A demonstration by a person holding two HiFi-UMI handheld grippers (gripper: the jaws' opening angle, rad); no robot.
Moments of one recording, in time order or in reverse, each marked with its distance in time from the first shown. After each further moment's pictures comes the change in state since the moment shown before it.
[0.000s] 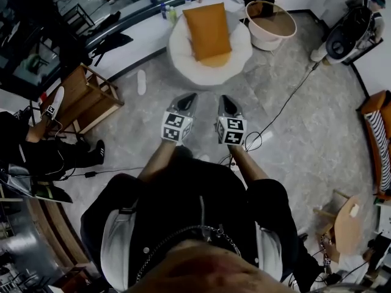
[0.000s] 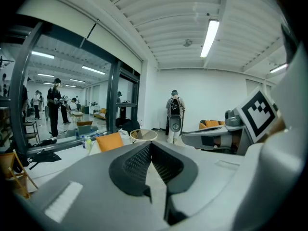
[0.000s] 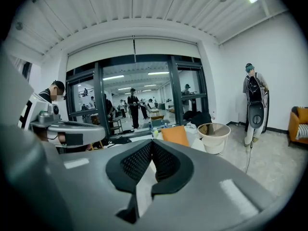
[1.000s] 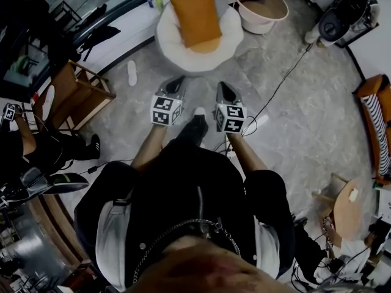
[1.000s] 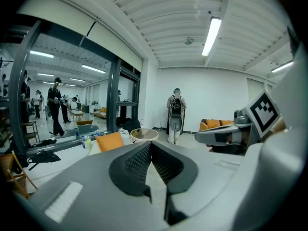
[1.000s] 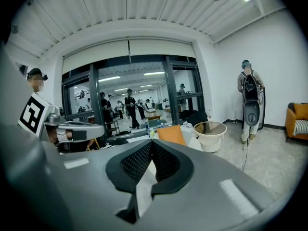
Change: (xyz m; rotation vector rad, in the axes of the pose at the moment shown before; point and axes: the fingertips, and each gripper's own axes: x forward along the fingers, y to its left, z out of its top) left arm 0.018 0.004 0.003 0.007 0.005 0.004; right arm -0.019 -0.032 -0.004 0.034 0.004 -0.019
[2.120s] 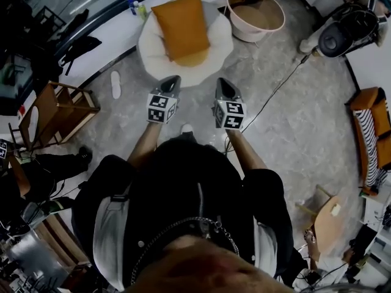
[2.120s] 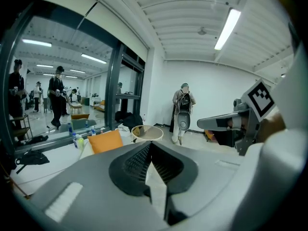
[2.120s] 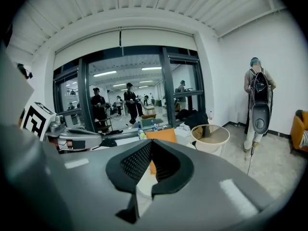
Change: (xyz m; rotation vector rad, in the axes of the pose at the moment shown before) left arm 0.220 0.077 0.030 -0.051 0.079 0.002; right arm 0.179 -0.142 0.089 -0.027 0.043 -0.001
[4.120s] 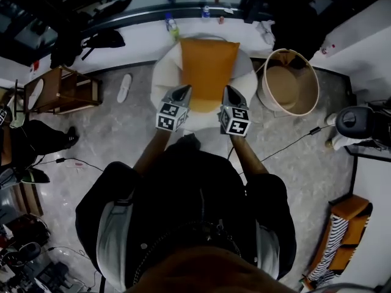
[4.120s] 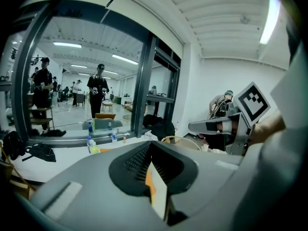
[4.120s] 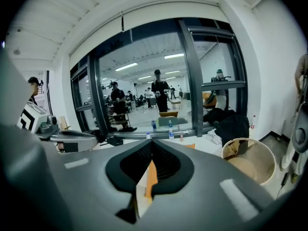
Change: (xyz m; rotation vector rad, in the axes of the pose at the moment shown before) left arm 0.259 0.174 0.099 -0.187 -0.048 0.365; right arm 0.362 -0.107 0.138 -0.132 0.109 0.374
